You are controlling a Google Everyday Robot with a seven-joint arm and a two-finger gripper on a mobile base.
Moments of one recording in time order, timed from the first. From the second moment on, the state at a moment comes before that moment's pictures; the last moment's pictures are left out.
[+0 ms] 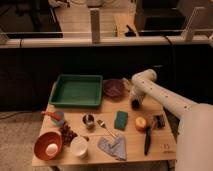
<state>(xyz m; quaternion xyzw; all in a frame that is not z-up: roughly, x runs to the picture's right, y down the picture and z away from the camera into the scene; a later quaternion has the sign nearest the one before) 0.221 0.073 0.948 -0.19 -0.17 -0.58 0.78</state>
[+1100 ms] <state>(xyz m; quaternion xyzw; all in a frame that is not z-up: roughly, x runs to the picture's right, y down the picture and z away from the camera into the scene) 0.287 0.118 0.888 -0.20 -0.14 -0.54 0.81</state>
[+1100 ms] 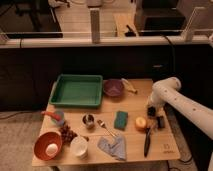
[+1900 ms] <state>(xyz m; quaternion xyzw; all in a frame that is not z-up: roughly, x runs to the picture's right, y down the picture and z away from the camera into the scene) 0.189 0.124 0.897 -0.16 -0.21 -0.61 0.75</state>
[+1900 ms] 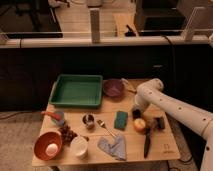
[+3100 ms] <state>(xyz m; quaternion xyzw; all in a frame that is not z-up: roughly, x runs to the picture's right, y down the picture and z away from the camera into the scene) 0.266 0.060 0.939 -0.15 -0.16 -0.59 0.78</state>
